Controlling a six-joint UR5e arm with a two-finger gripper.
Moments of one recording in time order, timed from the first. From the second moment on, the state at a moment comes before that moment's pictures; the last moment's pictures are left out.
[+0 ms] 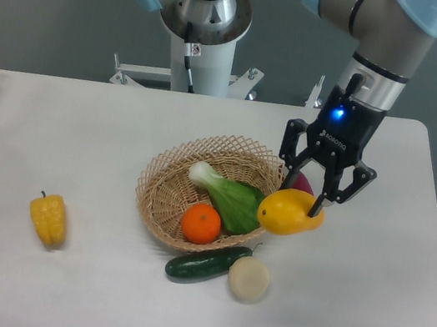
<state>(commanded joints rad) 2.71 -1.77 -1.60 -1.06 0.97 1.34</state>
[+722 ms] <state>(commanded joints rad) 2.46 -1.83 -1.59 -0.89 1.09 0.96</state>
